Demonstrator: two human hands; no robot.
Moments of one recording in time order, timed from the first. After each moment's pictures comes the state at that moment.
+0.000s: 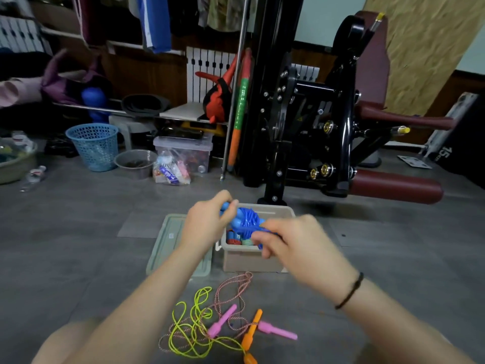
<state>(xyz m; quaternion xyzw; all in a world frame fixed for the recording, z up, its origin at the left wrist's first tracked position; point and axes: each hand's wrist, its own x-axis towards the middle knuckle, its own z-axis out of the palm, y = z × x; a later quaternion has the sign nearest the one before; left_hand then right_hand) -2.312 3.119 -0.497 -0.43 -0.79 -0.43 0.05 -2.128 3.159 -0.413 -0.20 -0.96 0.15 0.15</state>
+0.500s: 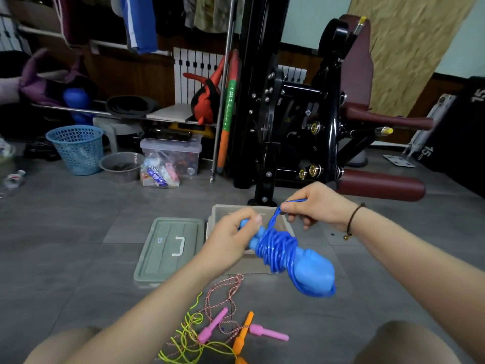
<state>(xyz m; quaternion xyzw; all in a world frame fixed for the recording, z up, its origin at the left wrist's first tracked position) -2.254 3.123 -0.484 -0.49 -0.54 -0.62 -0.28 -2.127 3.274 -0.403 -0.31 -0.84 0.44 0.09</state>
